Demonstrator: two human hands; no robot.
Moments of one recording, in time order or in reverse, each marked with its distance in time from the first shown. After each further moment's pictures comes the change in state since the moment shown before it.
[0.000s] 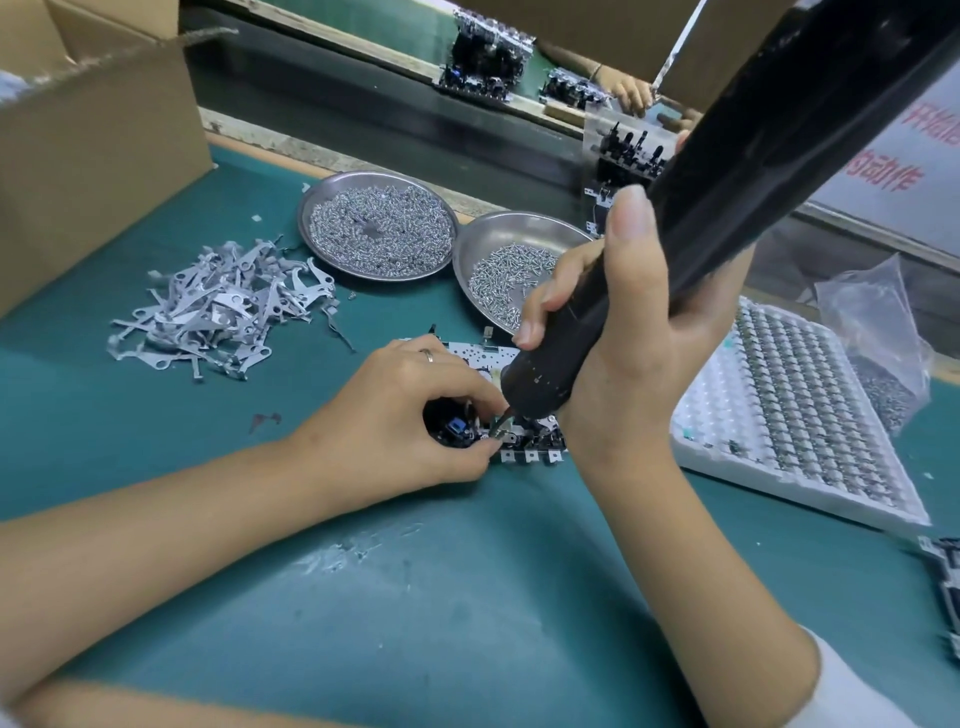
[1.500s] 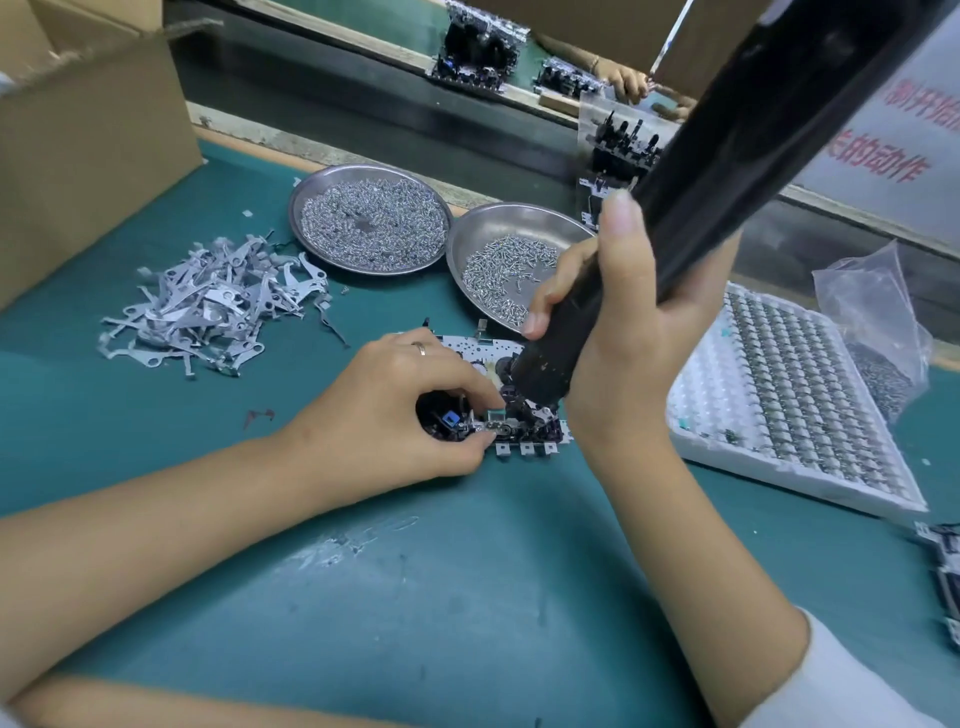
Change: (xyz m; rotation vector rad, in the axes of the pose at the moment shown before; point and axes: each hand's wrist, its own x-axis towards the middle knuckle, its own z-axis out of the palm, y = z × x) left_hand 0.000 0.002 -0.001 0.024 -0.020 -0.037; right_hand 0.006 0.006 -0.013 -0.082 0.021 0.000
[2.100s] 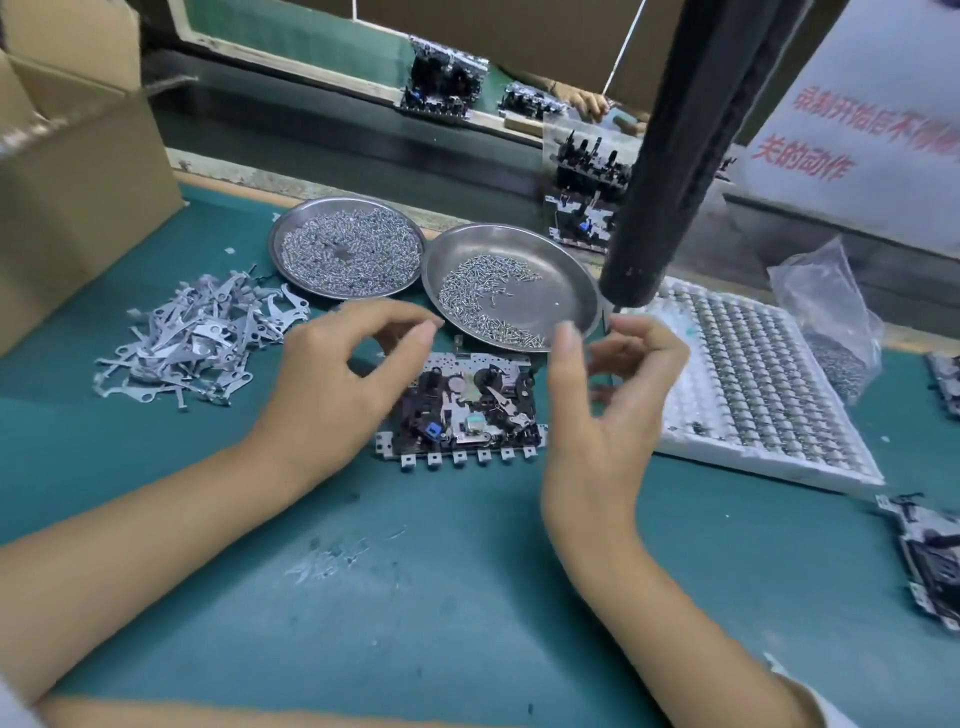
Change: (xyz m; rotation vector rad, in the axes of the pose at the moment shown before) left_hand 0.009 -0.003 -0.011 -0.131 0.329 -0.107; right_hand -0.047 0.000 -0.028 -0.600 0.186 0.021
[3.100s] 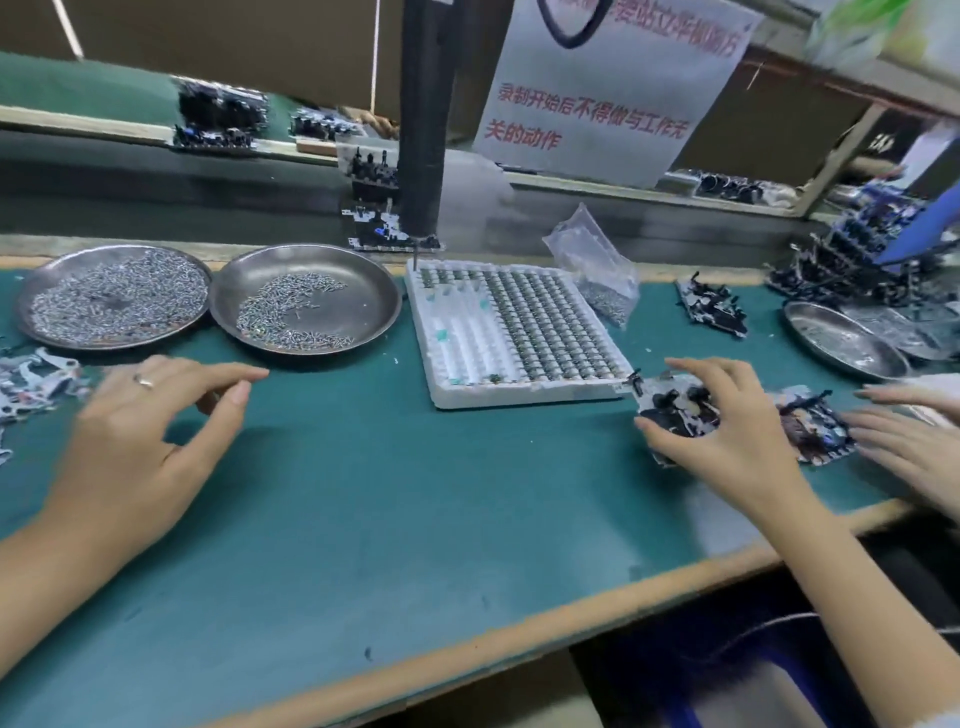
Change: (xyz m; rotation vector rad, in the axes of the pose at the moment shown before) left_hand -0.012 -0.007 0.012 0.269 -0.147 0.314; right_hand 0.031 0.037 -0.269 -0.967 -0.110 0.072
